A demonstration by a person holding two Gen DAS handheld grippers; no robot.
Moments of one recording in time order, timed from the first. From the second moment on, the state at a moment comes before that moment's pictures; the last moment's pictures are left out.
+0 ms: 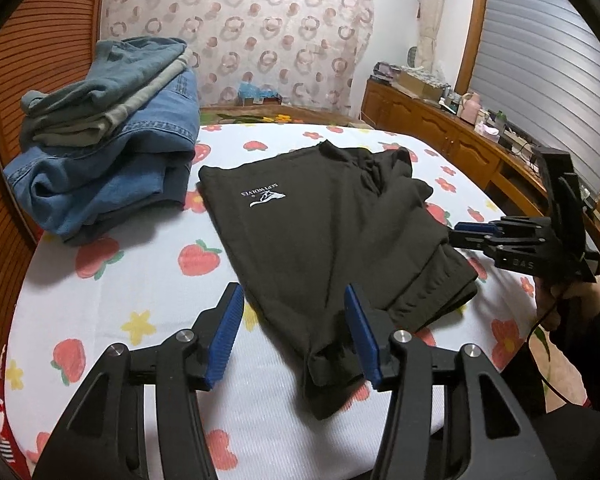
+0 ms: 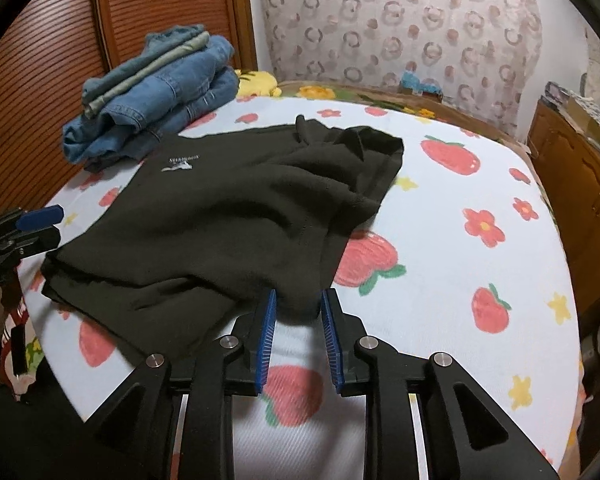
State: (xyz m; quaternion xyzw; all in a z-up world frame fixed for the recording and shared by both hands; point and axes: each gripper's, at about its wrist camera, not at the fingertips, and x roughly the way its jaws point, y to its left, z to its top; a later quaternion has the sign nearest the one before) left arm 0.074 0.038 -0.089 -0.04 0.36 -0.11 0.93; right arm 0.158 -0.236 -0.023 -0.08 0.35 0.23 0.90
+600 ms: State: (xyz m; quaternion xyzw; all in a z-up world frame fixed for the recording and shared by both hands) left arm 0.072 0.046 -0.092 -0.04 0.36 -0.10 0.93; right arm 0.168 -0.220 -0.020 -0.13 0.34 0.24 0.90
